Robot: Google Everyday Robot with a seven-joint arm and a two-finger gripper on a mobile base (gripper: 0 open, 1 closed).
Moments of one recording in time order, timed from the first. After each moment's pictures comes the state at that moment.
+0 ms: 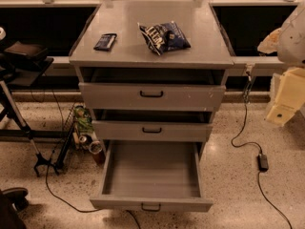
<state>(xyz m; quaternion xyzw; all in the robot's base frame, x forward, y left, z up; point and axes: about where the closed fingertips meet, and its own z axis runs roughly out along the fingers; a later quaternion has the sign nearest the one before) 0.438 -0.217 0.976 -0.60 0.78 -0.03 0.16</state>
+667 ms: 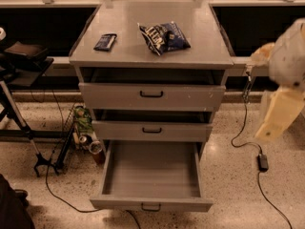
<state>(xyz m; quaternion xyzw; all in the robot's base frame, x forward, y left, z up) 0.426 -0.197 0.959 -0.61 0.77 -0.02 0.19</state>
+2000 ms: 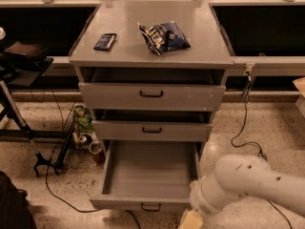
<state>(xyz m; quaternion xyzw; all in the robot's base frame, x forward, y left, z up) 0.356 -0.103 0.561 -0.51 0.83 0.18 0.11</state>
